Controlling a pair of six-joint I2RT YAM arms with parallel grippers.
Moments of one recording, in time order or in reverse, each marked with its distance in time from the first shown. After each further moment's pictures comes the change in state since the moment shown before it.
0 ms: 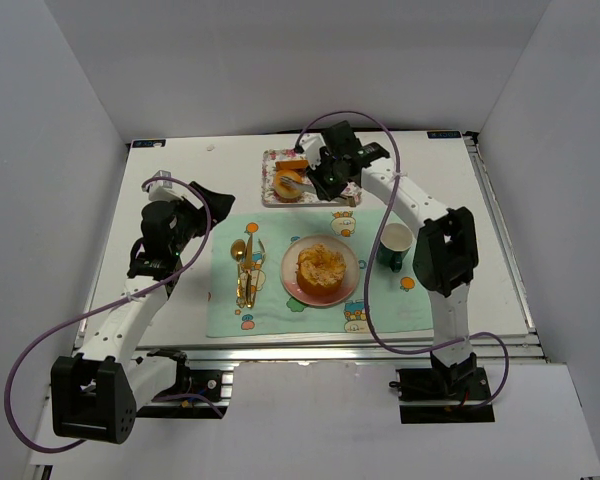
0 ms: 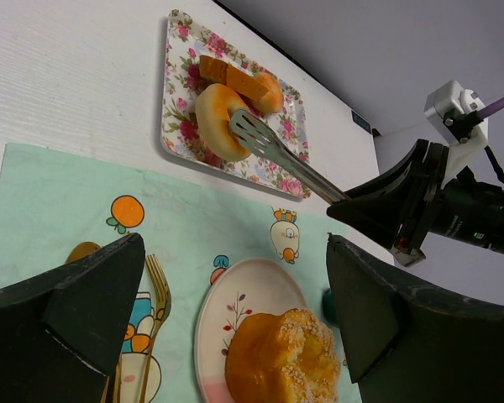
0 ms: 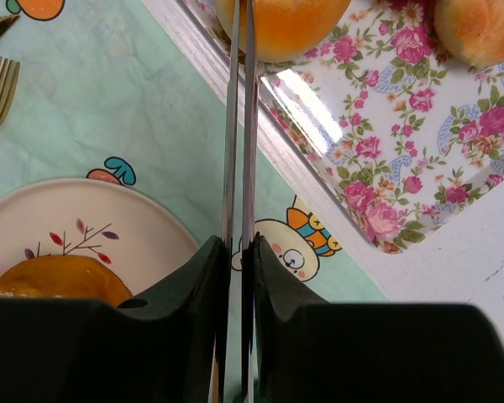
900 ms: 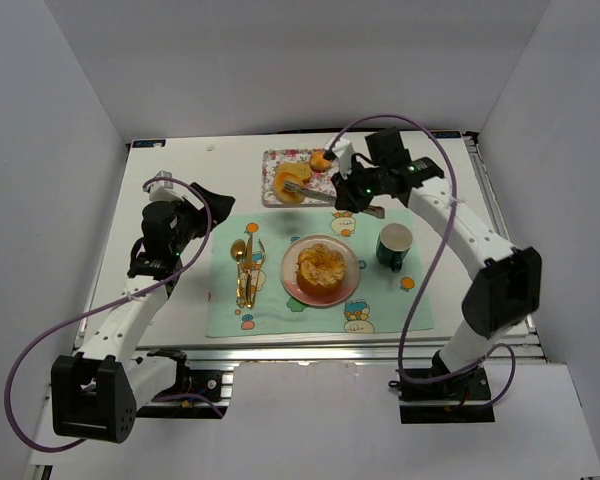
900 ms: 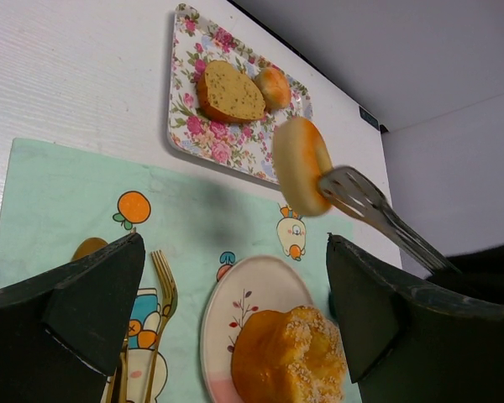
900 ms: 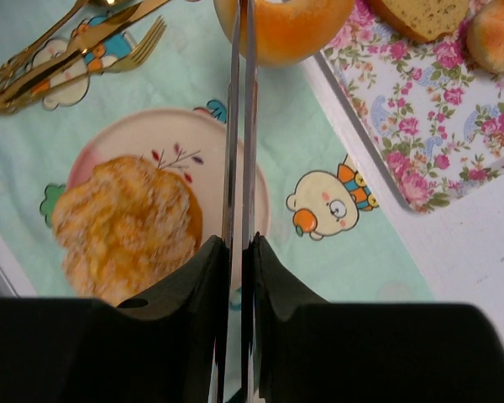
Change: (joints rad) left arm 0.000 0.004 0.000 -0.013 -0.003 0.013; right arm -0.072 -0.383 -0.331 0.039 -0.260 -0.073
